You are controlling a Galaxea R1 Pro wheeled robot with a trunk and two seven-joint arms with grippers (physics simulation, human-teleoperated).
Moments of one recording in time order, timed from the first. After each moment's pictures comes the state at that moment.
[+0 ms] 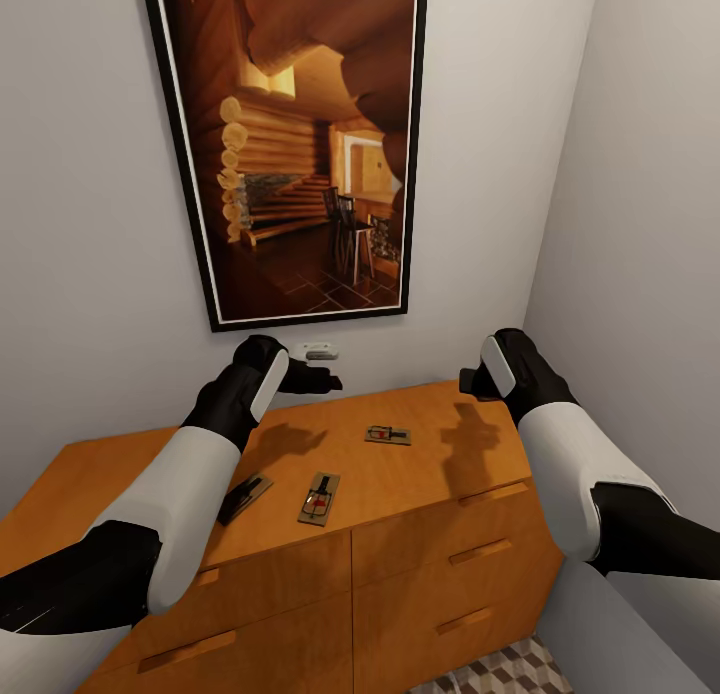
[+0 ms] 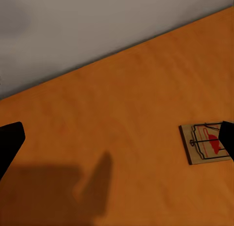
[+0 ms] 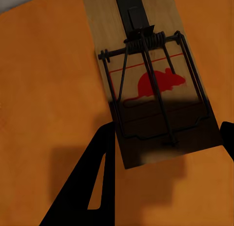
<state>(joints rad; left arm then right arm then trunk) -1.14 -0.14 -0.12 -0.79 0.15 1.03 -0.05 -1.24 0.04 -0.13 -0.59 -0.16 1.05 -0.34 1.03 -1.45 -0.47</state>
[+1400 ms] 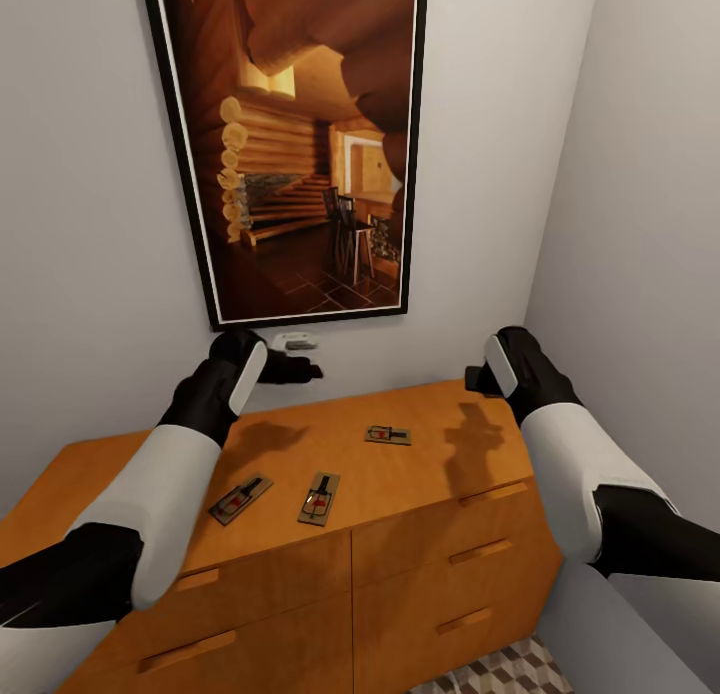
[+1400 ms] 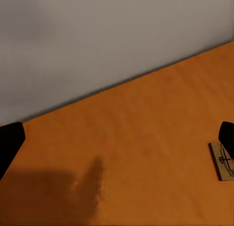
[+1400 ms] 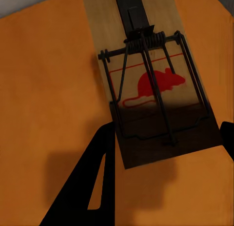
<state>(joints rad) -1.14 -0.08 -0.10 -0.86 0.16 1.04 -0.04 -1.23 0.03 -0.13 -0.62 -0.12 1.05 -0.34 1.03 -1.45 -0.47</state>
